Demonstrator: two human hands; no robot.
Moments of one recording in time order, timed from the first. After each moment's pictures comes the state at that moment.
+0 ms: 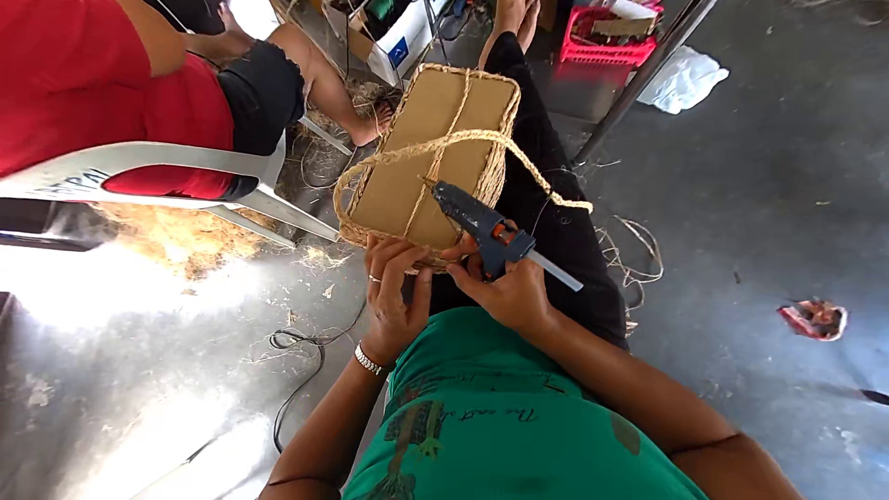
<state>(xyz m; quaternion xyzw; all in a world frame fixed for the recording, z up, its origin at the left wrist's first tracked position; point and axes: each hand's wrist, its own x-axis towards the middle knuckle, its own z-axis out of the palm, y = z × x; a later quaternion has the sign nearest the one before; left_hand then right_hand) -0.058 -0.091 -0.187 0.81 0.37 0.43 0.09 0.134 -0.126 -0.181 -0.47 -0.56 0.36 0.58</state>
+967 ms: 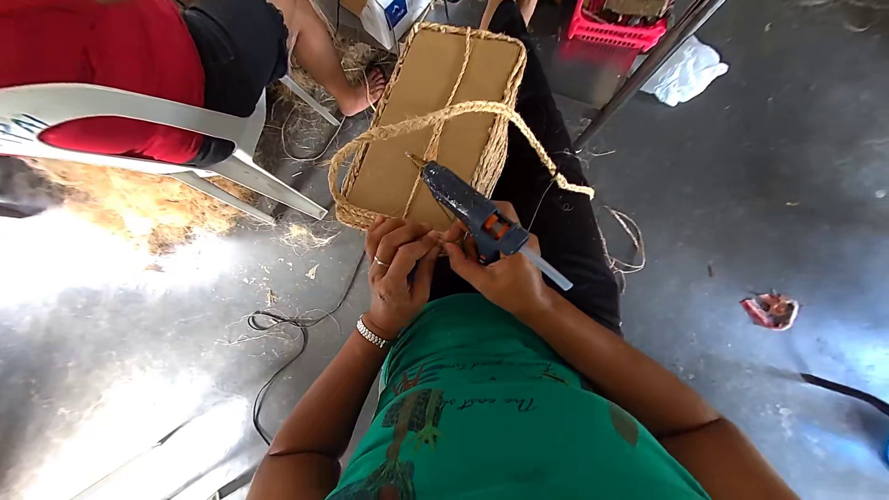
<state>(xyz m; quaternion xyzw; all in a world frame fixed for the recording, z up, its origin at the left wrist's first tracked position) -0.059 -0.086 -0.212 0.80 0.34 0.48 0.09 0.126 -0.117 -0.183 -0.48 -0.61 0.31 0.55</state>
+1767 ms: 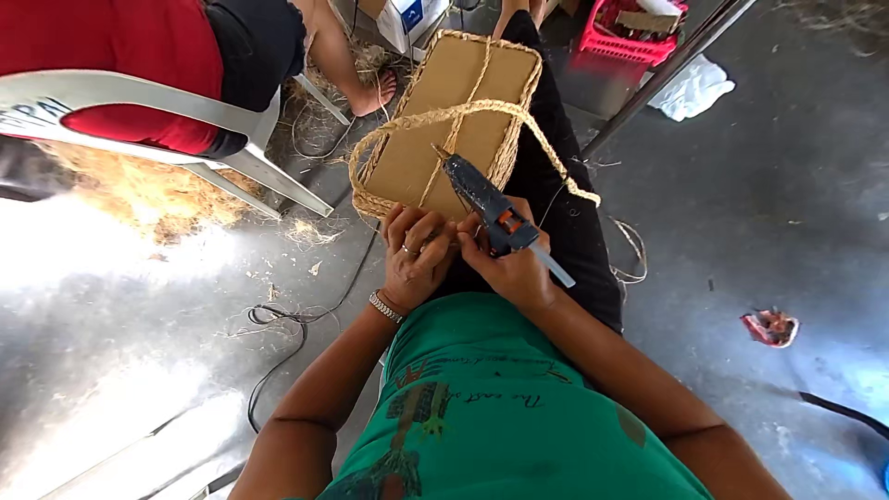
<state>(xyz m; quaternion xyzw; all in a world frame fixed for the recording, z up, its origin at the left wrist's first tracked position) -0.050 -0.066 -0.235 0.83 0.31 0.46 -0.01 0.131 -0.111 -0.190 -0.49 -0.62 0.27 0.55</state>
